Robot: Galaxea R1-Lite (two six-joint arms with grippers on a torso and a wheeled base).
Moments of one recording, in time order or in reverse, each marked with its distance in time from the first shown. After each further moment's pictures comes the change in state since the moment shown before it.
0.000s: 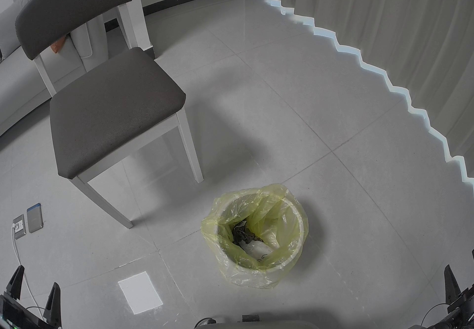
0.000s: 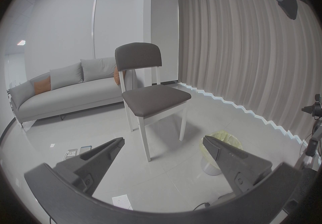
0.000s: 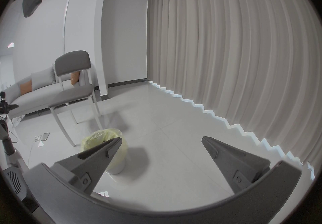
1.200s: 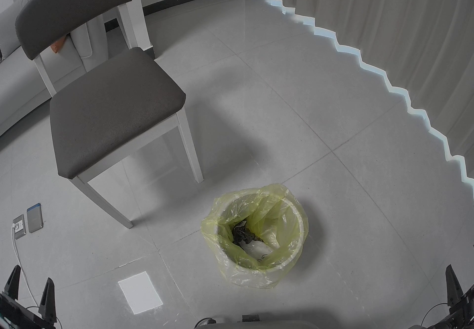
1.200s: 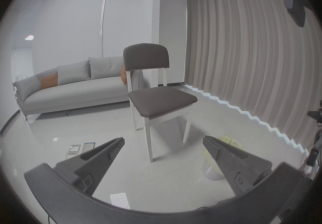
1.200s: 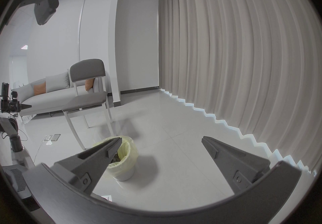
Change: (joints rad) left arm 0.001 -0.001 -0.011 0.005 0.059 -0.050; right arm 0.000 -0.001 -0.002 -0.081 0.125 -0.017
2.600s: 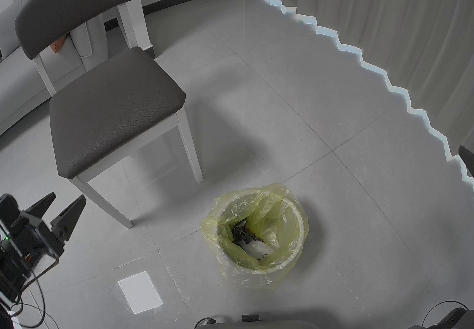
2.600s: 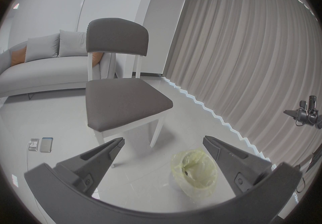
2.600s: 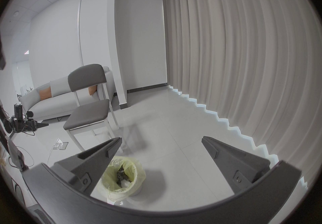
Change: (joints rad) left arm -0.134 0.968 -0.096 -0.801 -0.160 -0.153; right arm 0.132 0.782 -0.544 -0.165 -0.033 0.008
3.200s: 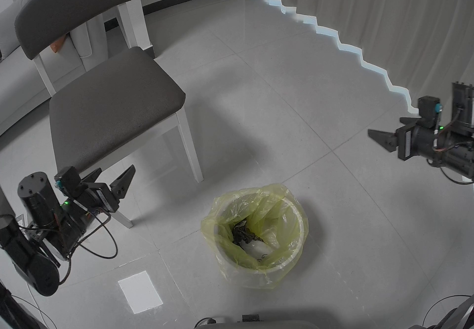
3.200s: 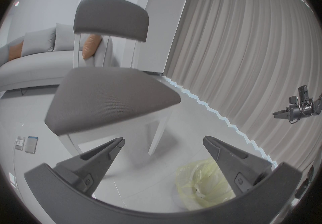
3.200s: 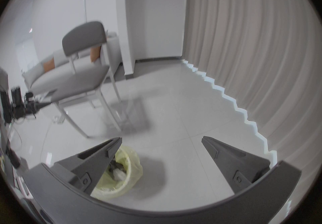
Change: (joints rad) left arm -0.035 0.788 -0.062 -0.760 0.036 -0.011; right arm 0.090 0.710 -0.280 -0.157 -0.004 -0.117
